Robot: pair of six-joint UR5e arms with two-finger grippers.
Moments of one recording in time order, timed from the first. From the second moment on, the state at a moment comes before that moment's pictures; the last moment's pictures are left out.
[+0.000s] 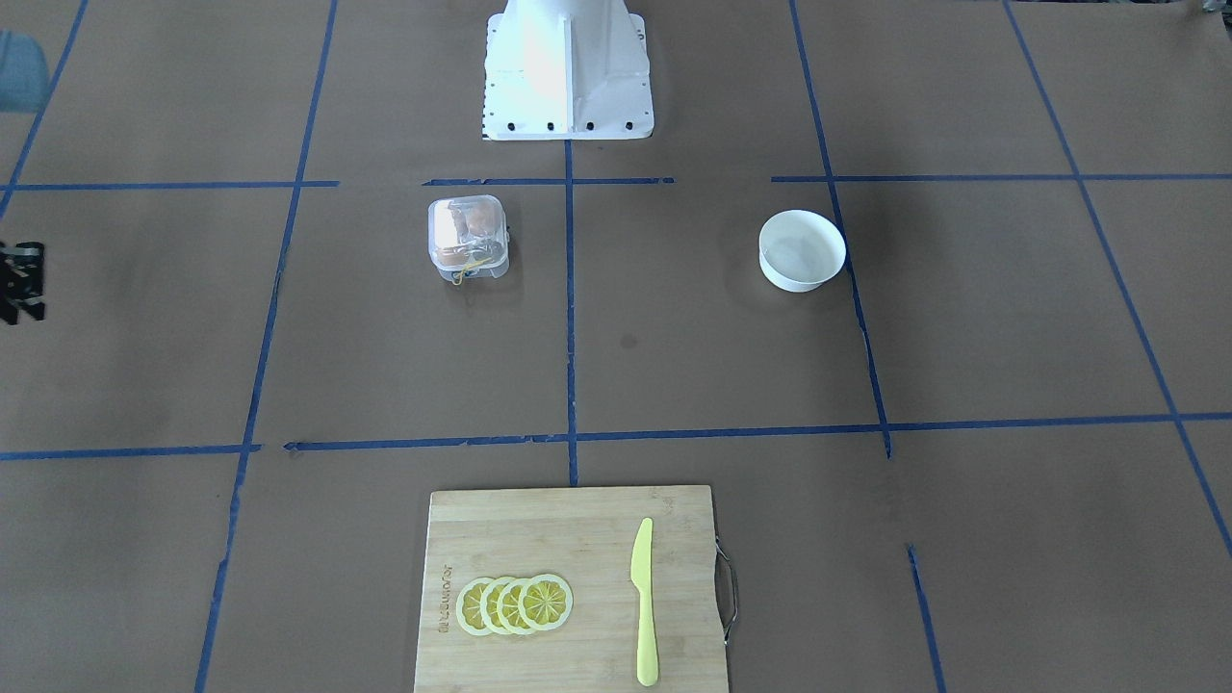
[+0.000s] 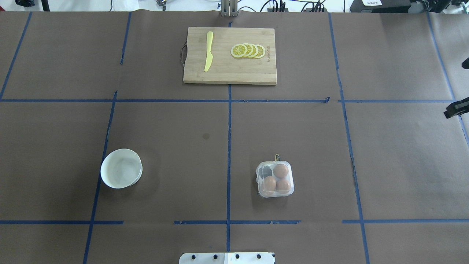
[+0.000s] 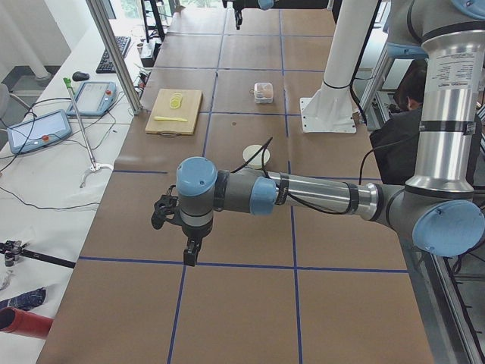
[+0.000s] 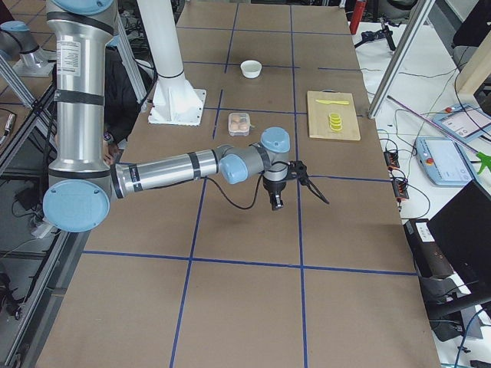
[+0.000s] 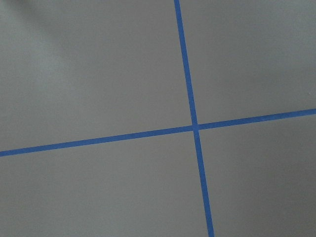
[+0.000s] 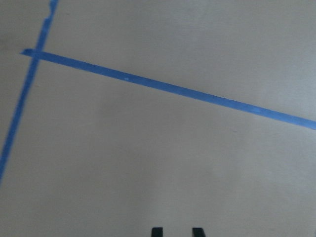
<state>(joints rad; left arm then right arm) -1.64 -1.58 -1.69 -1.56 -2.29 0.10 1.24 -1.64 1.78 -1.36 2.18 0.23</state>
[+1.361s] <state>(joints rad) -1.64 -1.58 -1.69 -1.56 -2.29 0.10 1.53 -1.72 1.67 -1.51 2.25 -0.07</state>
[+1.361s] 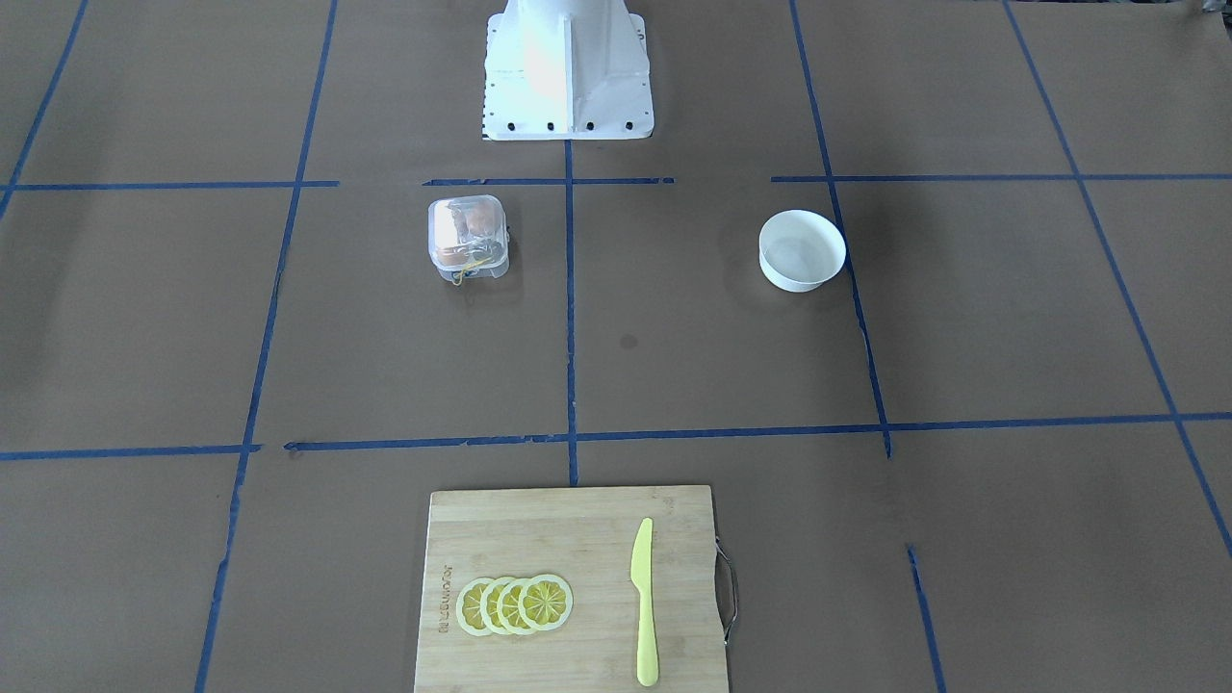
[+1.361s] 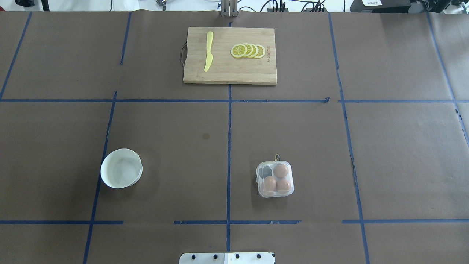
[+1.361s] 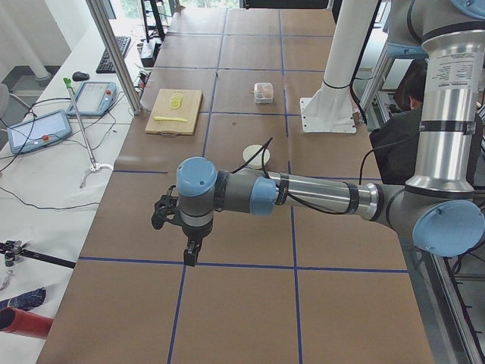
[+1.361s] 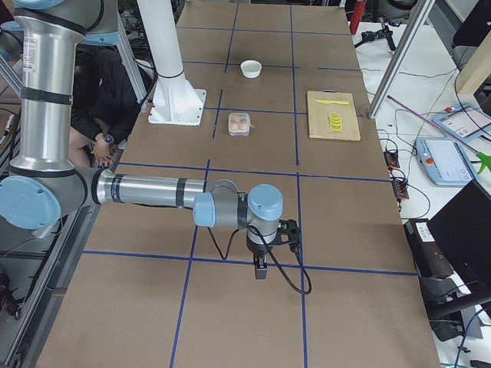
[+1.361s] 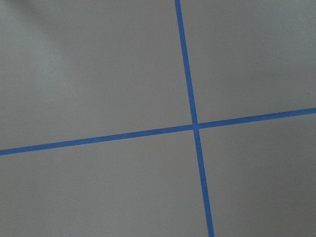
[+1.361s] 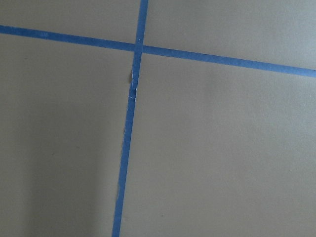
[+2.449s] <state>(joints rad) -1.61 -1.54 -1.68 -1.56 -2.29 0.11 1.53 -1.72 1.65 -1.50 2.26 -0.07</state>
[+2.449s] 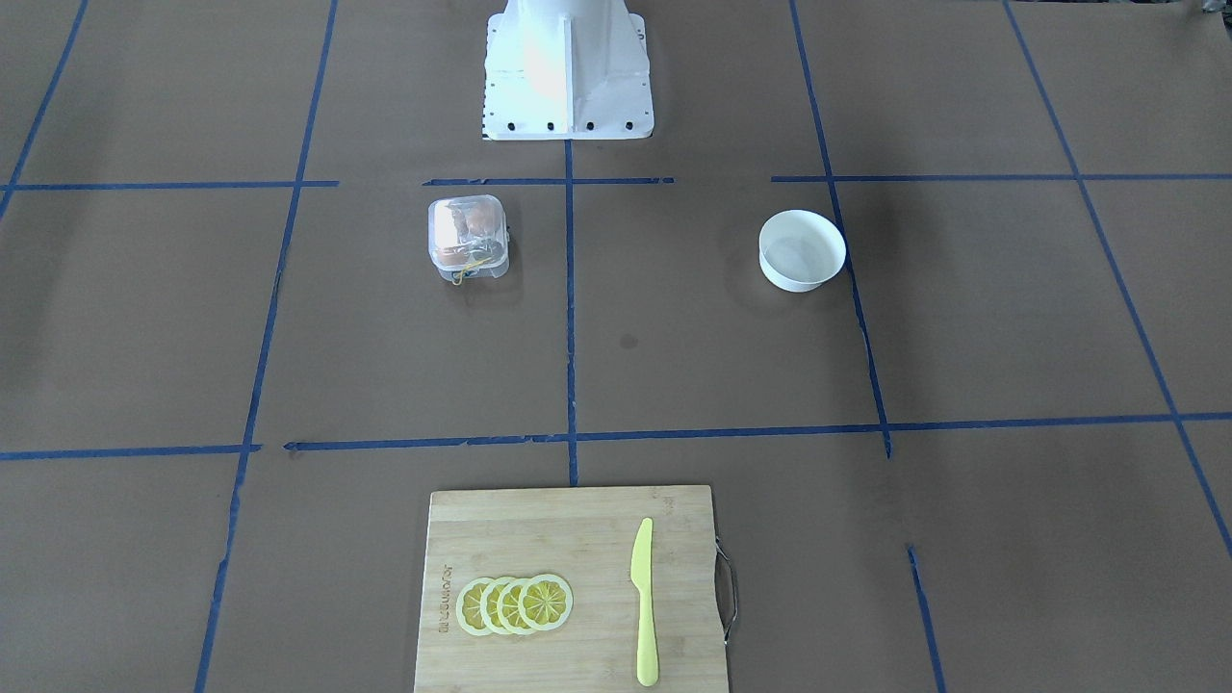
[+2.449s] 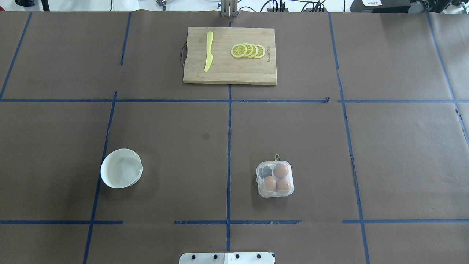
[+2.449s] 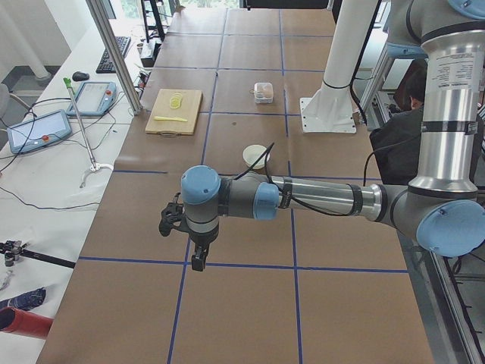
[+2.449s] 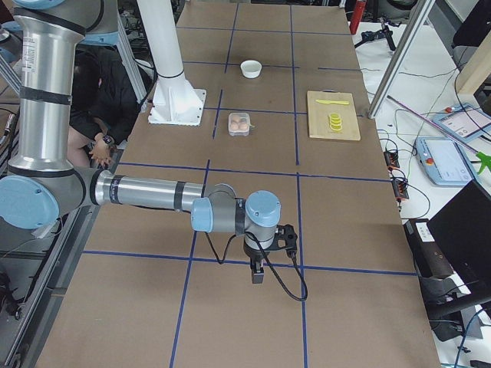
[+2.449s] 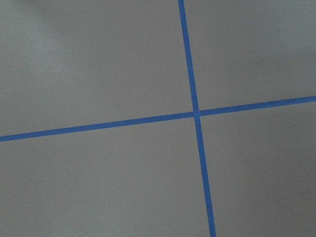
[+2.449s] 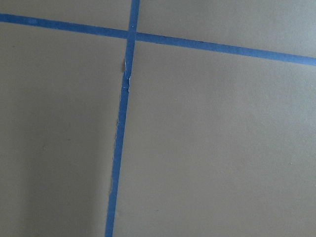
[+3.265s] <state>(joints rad) -1.60 -1.53 -1.68 -1.56 -2.31 0.11 1.53 -1.72 1.65 -1.50 2.26 -0.07</state>
